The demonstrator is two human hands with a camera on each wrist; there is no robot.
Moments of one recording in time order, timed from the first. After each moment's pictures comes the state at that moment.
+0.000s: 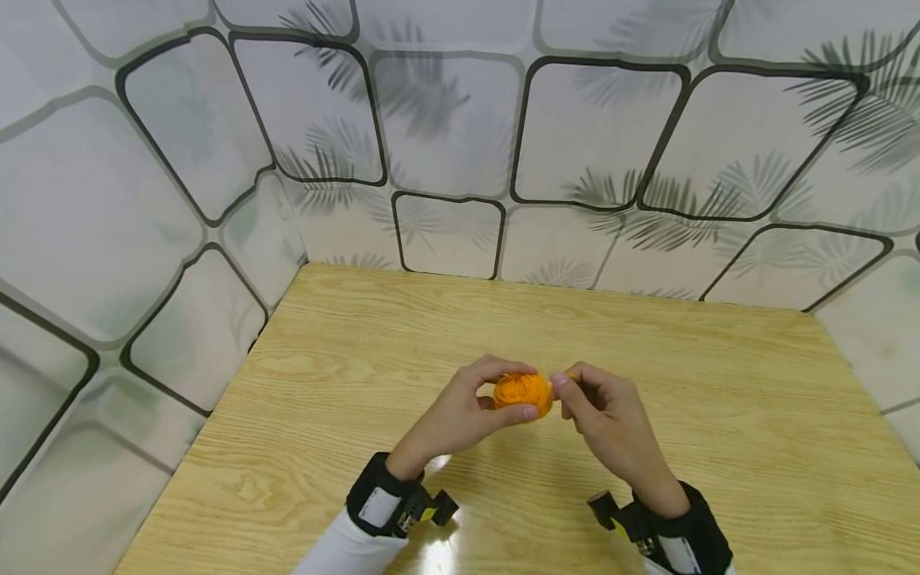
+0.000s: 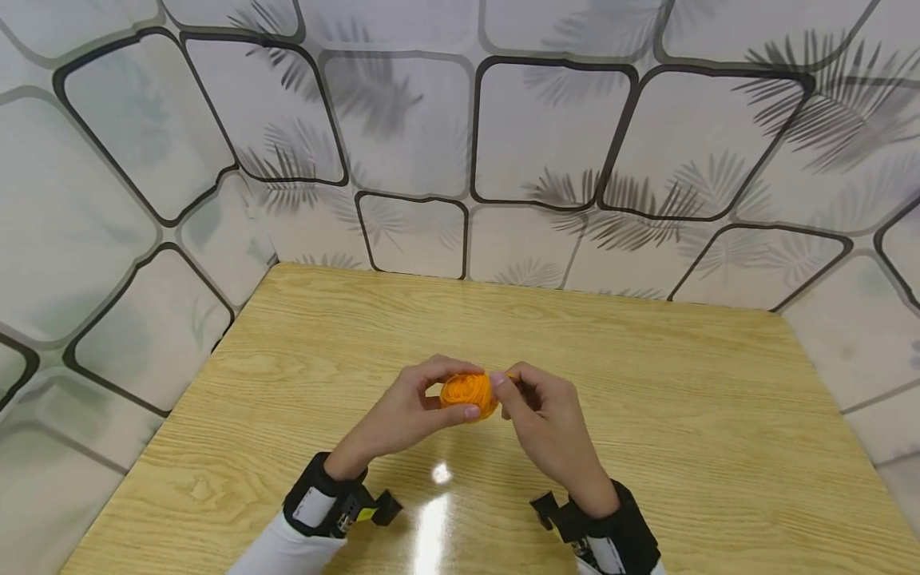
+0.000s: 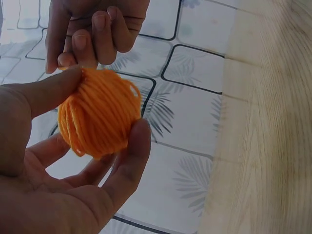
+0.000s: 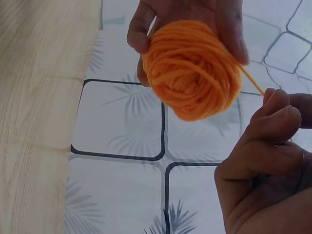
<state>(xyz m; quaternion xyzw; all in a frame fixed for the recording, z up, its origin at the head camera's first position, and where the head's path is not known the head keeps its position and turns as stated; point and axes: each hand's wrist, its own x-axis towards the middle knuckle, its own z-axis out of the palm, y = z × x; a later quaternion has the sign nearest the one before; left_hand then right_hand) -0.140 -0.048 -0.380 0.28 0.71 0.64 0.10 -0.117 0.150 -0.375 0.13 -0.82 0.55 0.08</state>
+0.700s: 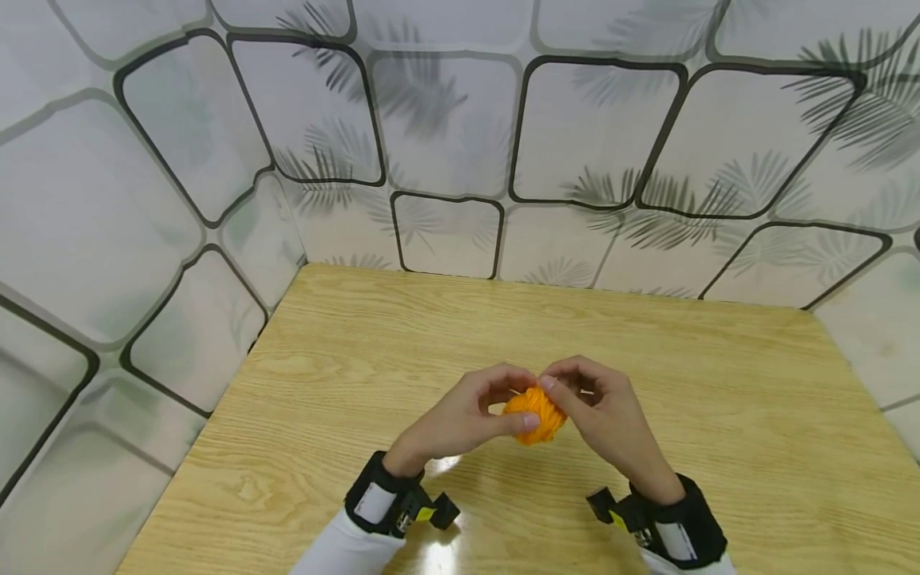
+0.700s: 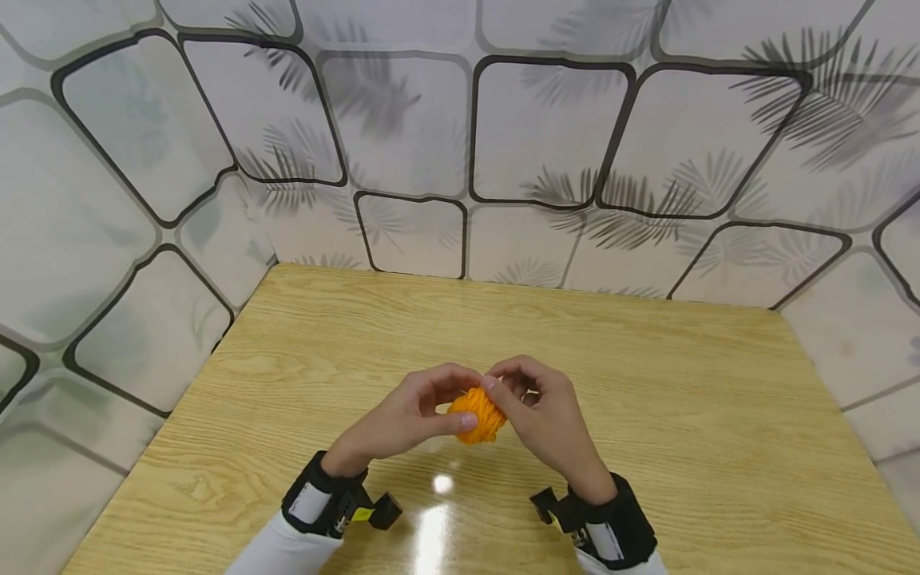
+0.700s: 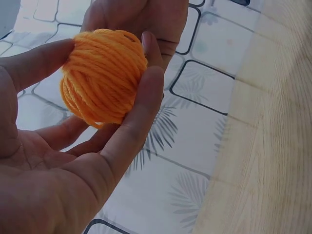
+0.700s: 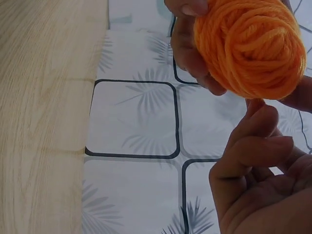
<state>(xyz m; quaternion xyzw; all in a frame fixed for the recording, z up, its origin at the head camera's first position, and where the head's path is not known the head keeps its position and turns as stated) -0.150 -0.048 -0.399 0.34 0.63 0.67 0.20 -0.126 0.153 -0.382 0.13 -0.82 0.56 0.06</state>
